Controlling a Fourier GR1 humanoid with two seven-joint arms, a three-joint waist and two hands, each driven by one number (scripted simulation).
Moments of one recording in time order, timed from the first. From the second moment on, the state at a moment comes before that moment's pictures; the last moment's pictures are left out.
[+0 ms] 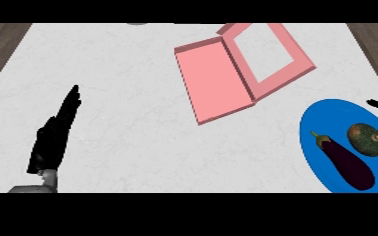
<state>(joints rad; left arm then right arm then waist) -0.01 0.30 -0.06 -1.53 -0.08 0.16 0.09 -0.07 -0.80 -0.09 -1.25 0.49 0.44 -0.13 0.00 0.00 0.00</state>
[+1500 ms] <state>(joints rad) 0.02 0.21 0.03 -1.56 -0.17 0.07 0.09 -0.12 -0.64 -0.17 -1.13 0.78 0.29 -0.26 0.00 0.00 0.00</state>
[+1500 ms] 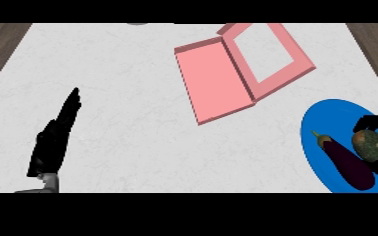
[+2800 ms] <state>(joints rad) 0.00 0.19 0.05 -1.53 -0.18 0.06 0.08 -0.08 -0.24 -0.04 -1.98 0.98 0.24 0.50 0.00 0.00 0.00</state>
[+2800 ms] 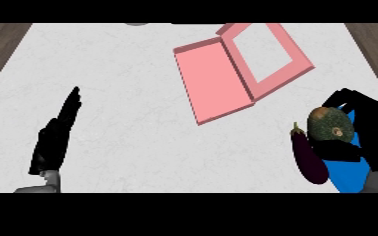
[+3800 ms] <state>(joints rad) -0.02 0.18 0.06 -1.52 -0.20 0.04 0.07 -0.70 -0.07 0.02 -1.73 0.91 0.23 0.66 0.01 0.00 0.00</state>
